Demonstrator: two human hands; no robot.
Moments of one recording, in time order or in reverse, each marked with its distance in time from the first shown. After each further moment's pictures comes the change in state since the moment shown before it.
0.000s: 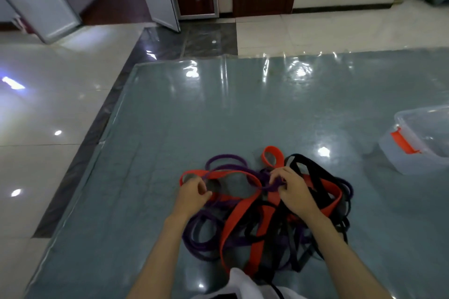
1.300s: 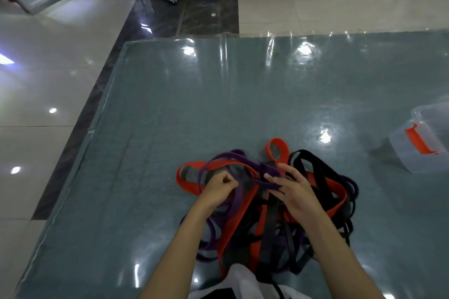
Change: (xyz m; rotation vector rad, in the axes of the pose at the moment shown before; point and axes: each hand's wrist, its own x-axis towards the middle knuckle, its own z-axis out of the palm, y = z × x) left_hand 0.020 0.068 0.044 -0.452 -0.302 -0.251; right_hand 0.014 -0.008 0.008 1.237 0.096 0.750
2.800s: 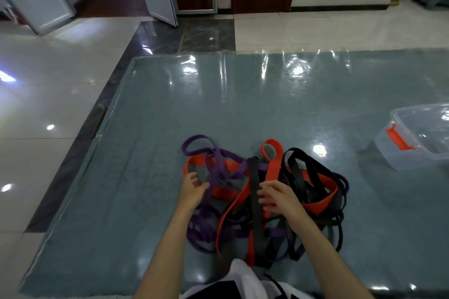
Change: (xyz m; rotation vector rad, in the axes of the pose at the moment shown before) left_hand -0.026 -0.050 -0.045 -0.169 0.373 0.015; right_hand -0.033 0.039 -0.004 -0.612 -0.015 -0.021
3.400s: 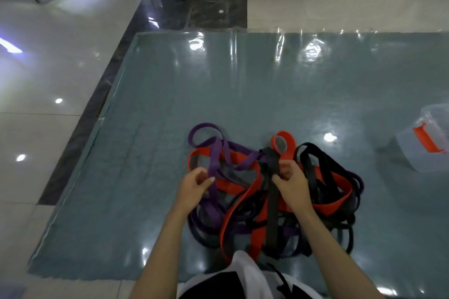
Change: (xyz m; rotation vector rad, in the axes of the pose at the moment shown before) left_hand 0.017 -0.027 -0.017 0.130 -0.155 0.239; right_hand 0.047 0.001 0.002 -0.284 0.275 -0.360
